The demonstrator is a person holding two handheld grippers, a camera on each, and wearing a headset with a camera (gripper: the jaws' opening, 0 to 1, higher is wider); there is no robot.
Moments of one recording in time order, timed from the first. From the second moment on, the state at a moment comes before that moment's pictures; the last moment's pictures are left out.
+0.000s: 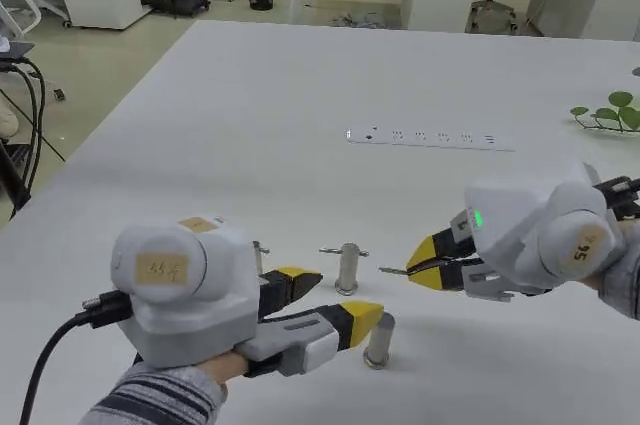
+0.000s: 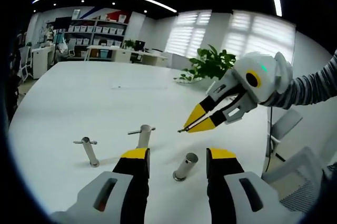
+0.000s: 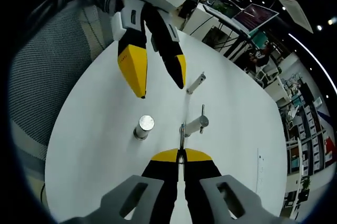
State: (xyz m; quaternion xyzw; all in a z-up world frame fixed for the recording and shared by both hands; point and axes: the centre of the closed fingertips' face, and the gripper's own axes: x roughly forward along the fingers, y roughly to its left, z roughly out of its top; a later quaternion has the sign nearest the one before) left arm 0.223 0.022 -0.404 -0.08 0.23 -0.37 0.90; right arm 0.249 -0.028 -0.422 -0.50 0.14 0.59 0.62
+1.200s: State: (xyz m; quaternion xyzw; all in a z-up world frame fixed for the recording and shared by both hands) left arm 0.217 0.004 -0.392 -0.19 0.22 -0.40 0.87; right arm 0.214 -0.001 -0.403 -0.48 0.10 0.62 0.62
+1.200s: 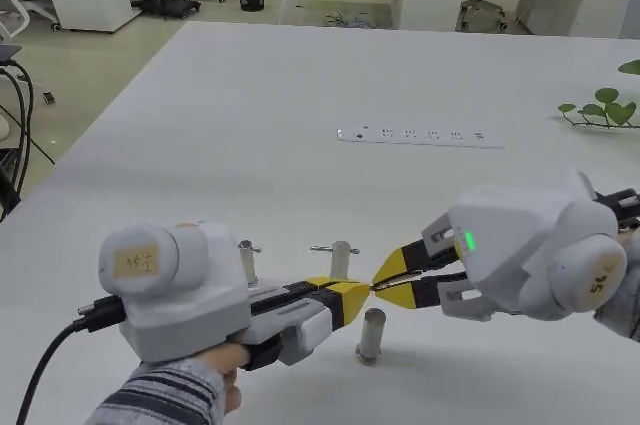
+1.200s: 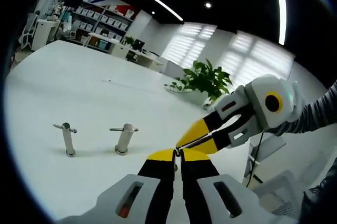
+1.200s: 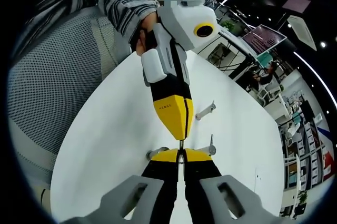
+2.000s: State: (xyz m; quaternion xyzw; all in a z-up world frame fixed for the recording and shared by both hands) left arm 0.197 0.002 -0.390 -0.03 0.17 -0.49 0.86; right arm 0.203 -0.010 -0.410 -0.42 0.16 0.64 0.62
